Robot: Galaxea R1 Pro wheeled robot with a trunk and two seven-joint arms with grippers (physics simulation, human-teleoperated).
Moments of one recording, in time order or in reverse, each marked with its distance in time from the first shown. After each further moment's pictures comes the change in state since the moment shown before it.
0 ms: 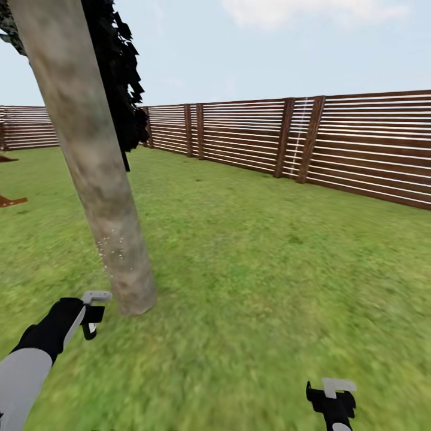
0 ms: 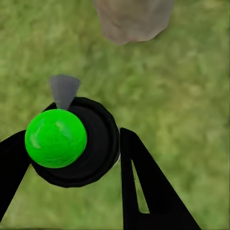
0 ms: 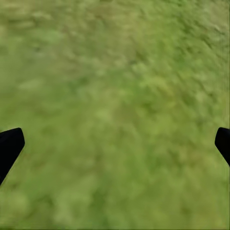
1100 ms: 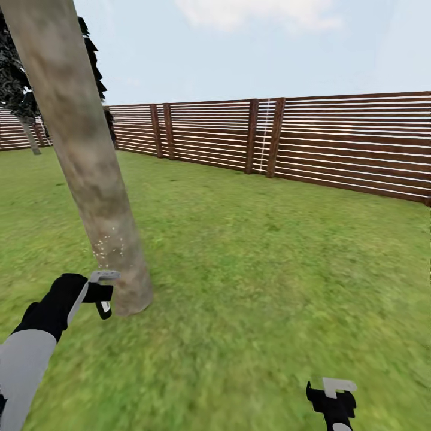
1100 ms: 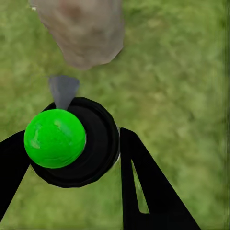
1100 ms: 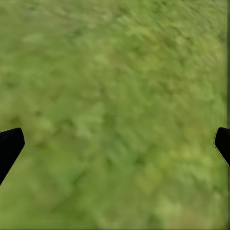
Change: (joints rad) left arm -0.072 -0.006 -0.016 -0.130 -0.004 0.160 -0.142; right arm 0.000 -0.001 0.000 0.000 0.000 0.000 0.000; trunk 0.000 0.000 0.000
